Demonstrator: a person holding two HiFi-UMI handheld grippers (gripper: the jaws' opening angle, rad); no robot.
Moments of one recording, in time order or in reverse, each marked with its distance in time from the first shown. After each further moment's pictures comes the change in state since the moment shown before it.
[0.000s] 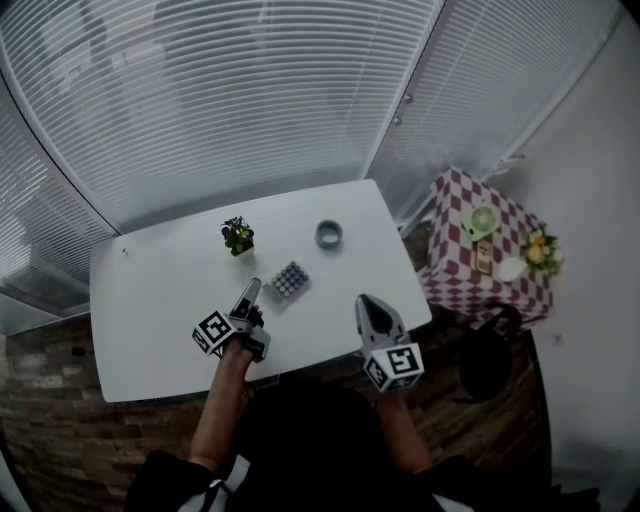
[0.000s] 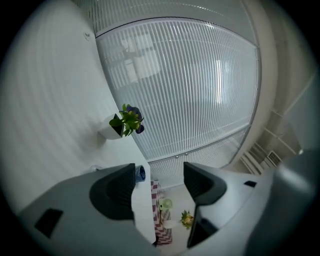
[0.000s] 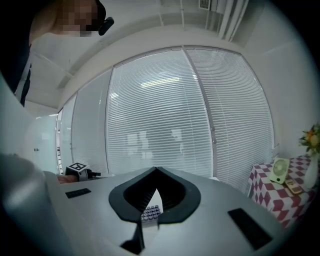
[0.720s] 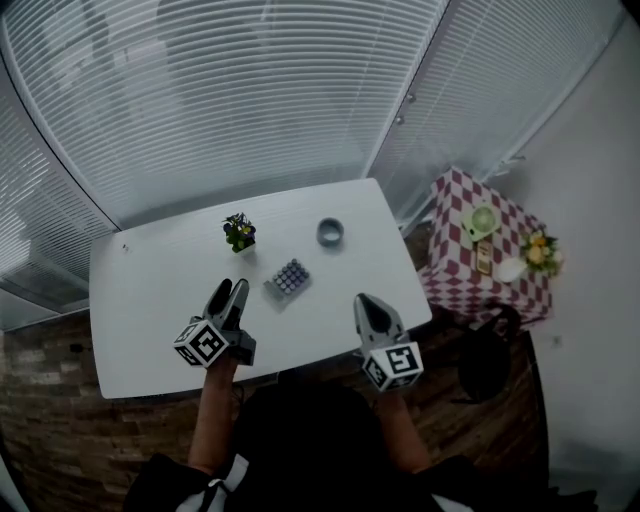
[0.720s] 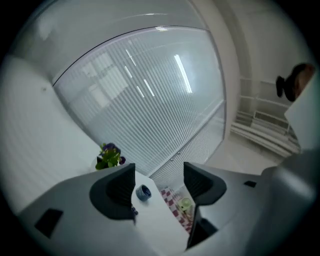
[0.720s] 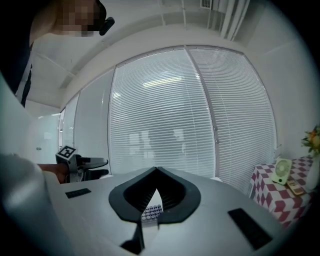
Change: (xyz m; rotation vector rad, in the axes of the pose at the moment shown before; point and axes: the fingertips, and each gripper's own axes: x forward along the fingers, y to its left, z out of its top) left arm -0.044 -0.058 0.034 0.446 -0.062 -0.014; right arm 0.000 0.008 -0.001 -0.013 0.005 0.019
